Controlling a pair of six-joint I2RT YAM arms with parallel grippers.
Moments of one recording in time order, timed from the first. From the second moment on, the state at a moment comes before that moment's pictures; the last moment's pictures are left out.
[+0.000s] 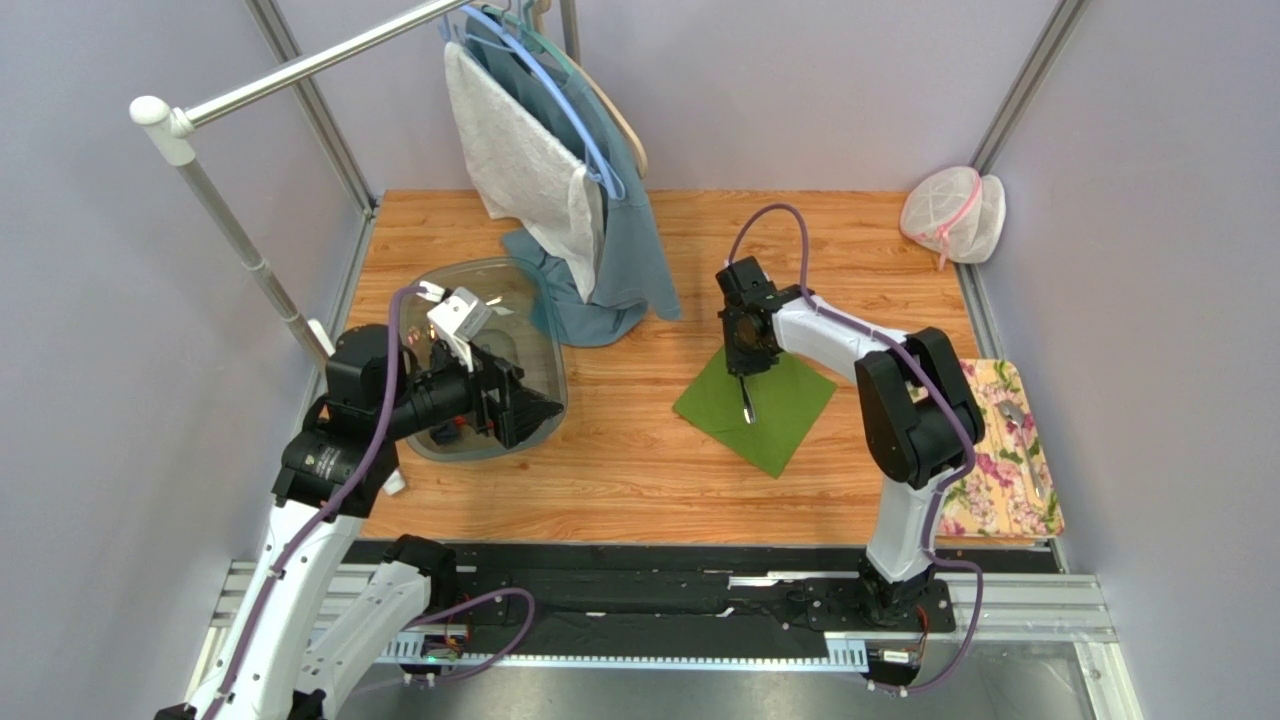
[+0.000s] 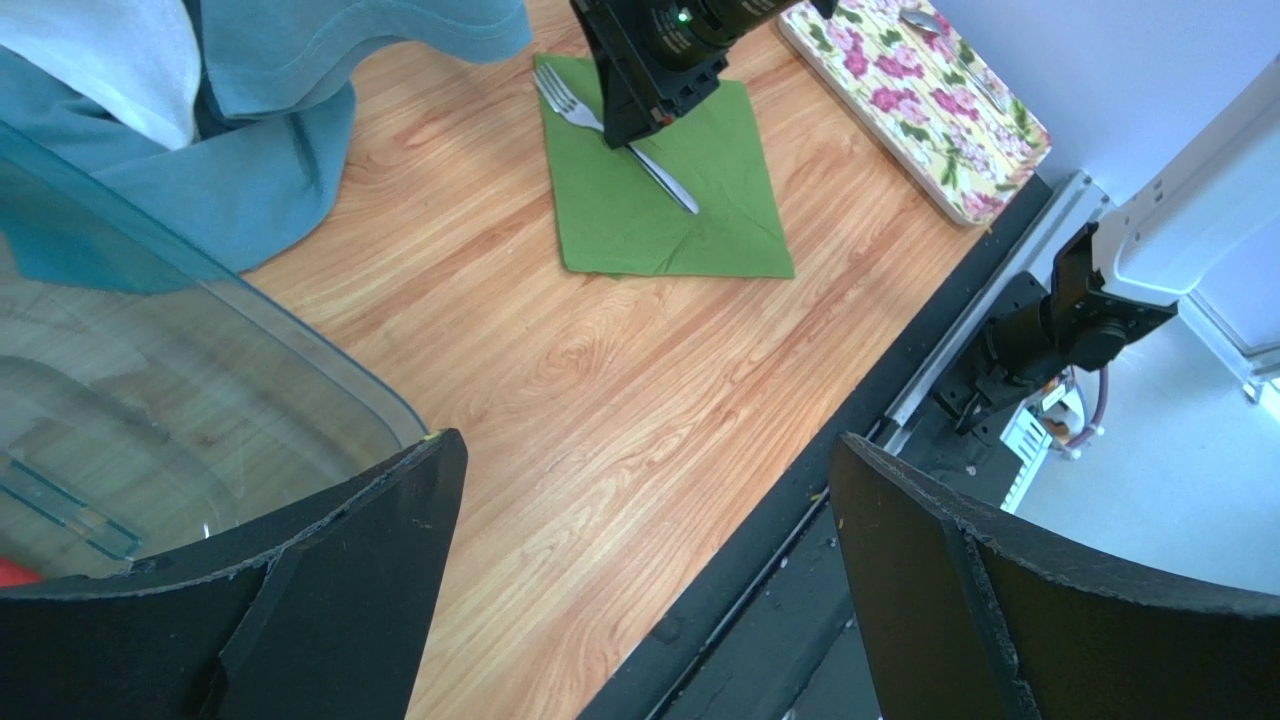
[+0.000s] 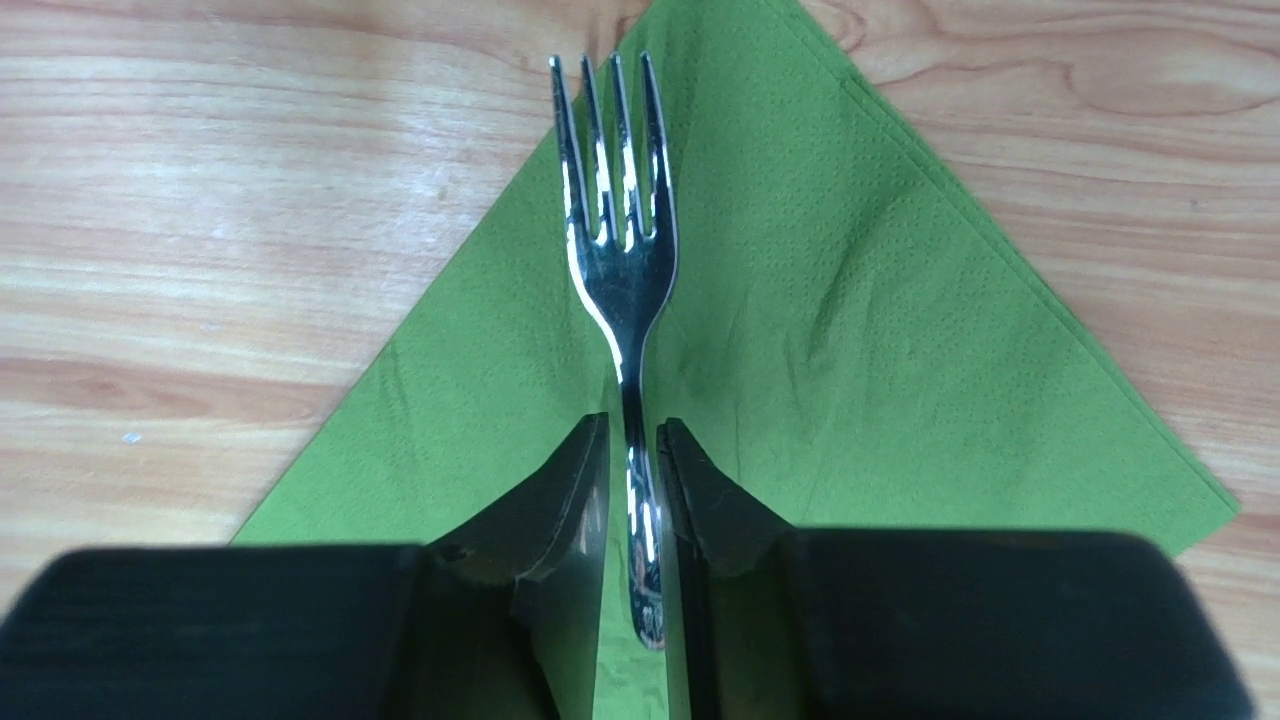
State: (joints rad) left arm -0.28 0.70 0.94 -0.62 0.61 -0.14; right arm 0.46 1.89 1.27 -0.53 0.13 0.35
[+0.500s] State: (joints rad) left arm -0.28 0.83 1.08 -0.70 0.64 -0.08; right arm 0.23 1.43 1.31 -0.70 -0.02 0.12
